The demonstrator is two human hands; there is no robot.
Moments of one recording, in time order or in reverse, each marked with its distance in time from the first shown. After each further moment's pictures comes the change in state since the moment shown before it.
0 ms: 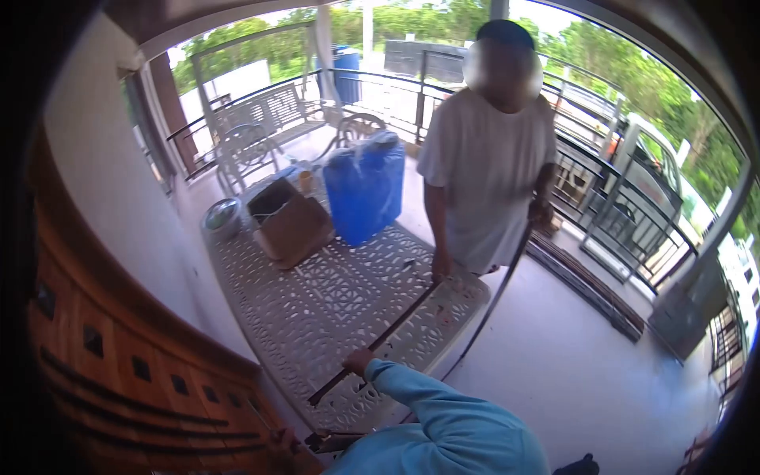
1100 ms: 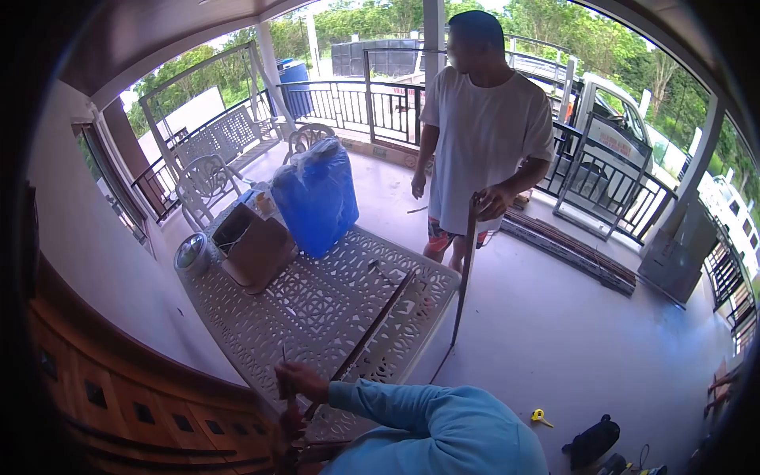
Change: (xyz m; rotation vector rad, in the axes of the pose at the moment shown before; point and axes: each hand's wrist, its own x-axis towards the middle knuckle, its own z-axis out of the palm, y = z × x) left_hand 0.025 0.053 0.066 -0.213 -0.320 0.141; right_hand -0.026 -0.121 -0.164 2.137 0.310 0.089
